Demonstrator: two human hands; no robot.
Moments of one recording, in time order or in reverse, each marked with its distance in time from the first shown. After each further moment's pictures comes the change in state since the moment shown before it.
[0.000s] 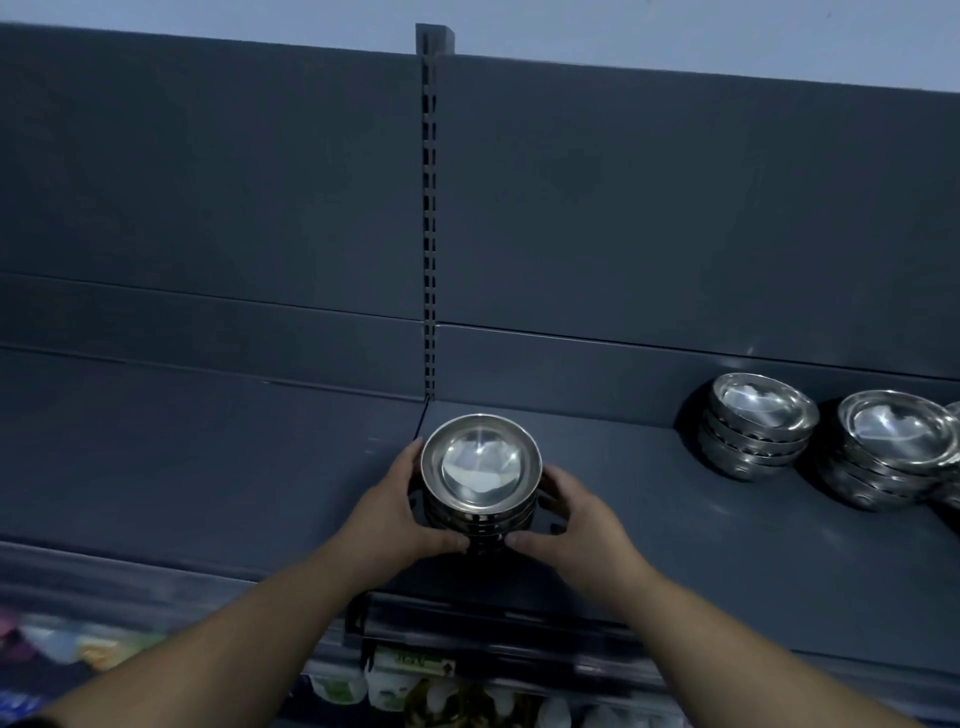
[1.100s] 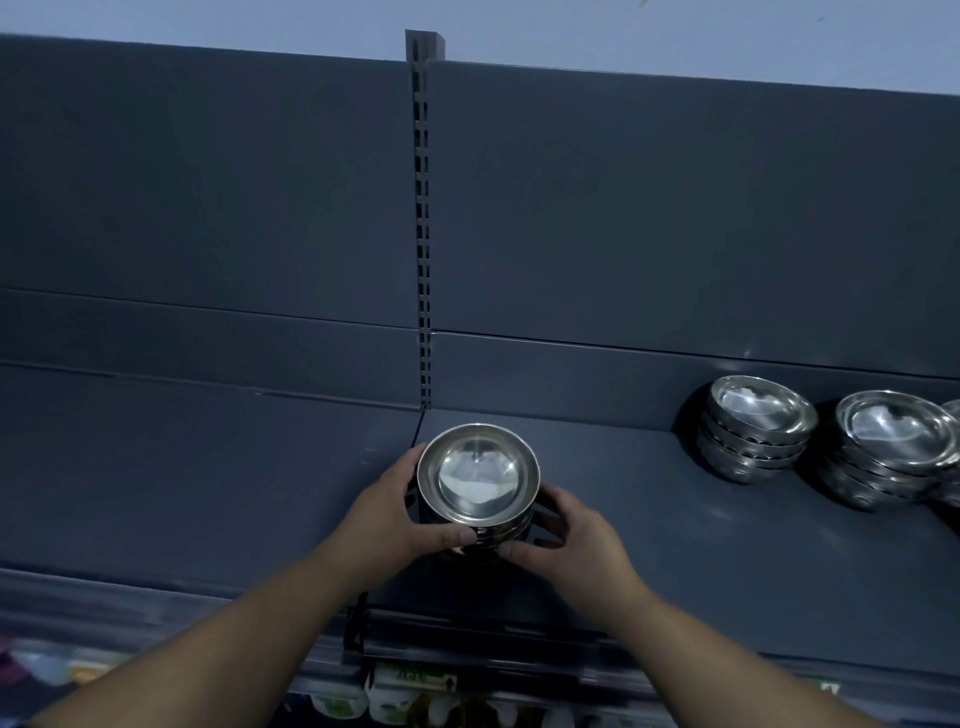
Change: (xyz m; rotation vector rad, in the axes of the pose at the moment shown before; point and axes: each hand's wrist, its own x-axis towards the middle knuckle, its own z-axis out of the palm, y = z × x) left_hand 0.007 0.010 -0.007 0.001 -0.013 0.064; right_hand 0.005 0.017 0.011 0.064 0.073 0.005
